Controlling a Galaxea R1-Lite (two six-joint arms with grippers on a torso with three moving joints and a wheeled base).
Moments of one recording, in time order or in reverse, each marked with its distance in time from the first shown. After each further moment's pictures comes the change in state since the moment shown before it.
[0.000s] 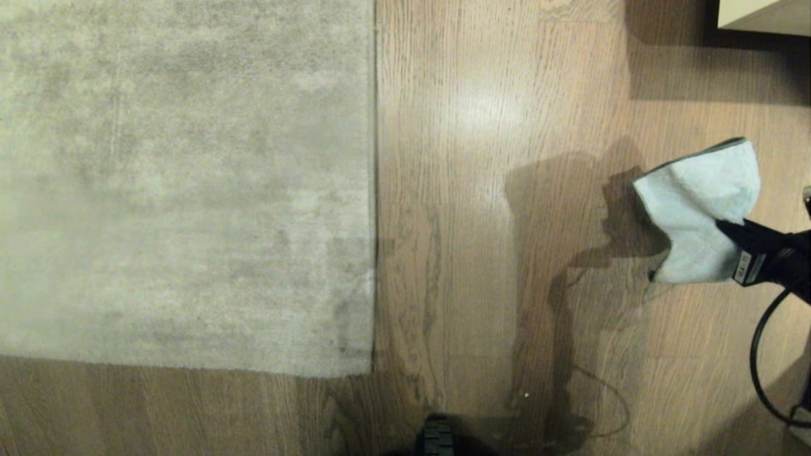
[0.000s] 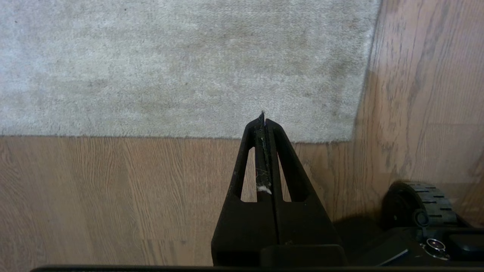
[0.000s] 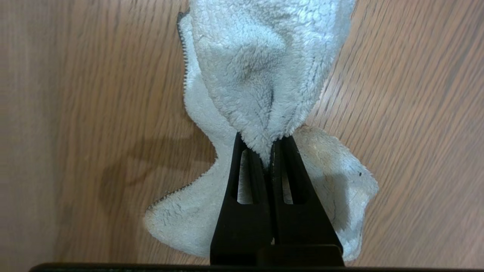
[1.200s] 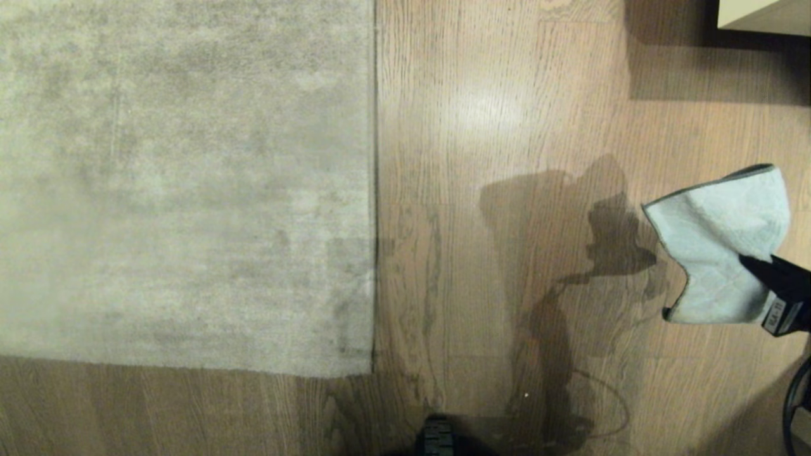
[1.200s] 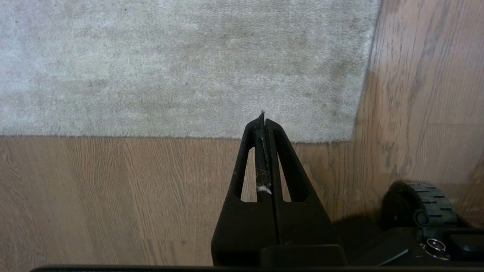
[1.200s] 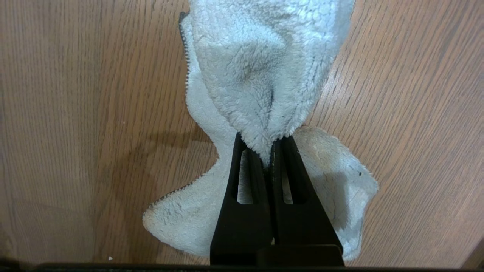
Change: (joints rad) left arm 0.000 0.000 0.000 0.000 0.000 0.000; right arm 0.000 -0.206 0.210 0.019 0.000 0.002
